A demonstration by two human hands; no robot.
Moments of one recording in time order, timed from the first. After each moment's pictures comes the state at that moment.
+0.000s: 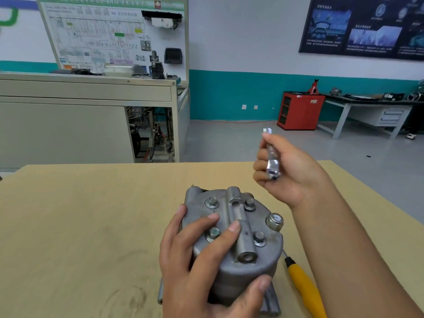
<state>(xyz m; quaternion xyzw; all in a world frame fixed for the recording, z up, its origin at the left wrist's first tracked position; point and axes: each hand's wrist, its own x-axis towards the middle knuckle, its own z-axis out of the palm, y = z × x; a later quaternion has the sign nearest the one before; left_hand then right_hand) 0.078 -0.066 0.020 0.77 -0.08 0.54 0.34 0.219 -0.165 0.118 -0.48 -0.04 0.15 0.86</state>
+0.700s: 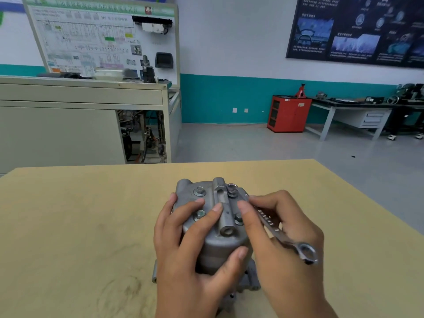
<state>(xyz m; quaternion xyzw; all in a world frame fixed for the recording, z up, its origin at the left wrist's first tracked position) 0.075 -0.066 0.014 0.76 -0.08 0.52 0.39 0.095 -0.176 0.061 -0.74 -0.20 -0.36 0.53</state>
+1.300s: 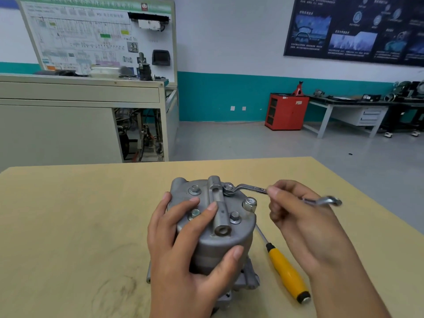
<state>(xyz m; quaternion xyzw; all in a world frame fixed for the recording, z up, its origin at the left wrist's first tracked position) 0.074 -0.067 0.014 0.76 -0.07 0.52 0.39 0.132 -0.213 0.071 -0.56 -0.09 -0.03 0.83</state>
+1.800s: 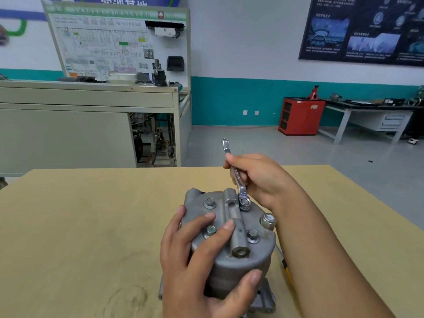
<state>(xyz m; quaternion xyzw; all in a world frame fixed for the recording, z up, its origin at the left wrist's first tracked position) 0.081 -0.065 0.014 0.75 -0.08 0.56 0.35 0.230 -0.144 0.100 -0.68 -0.15 0.14 0.70</state>
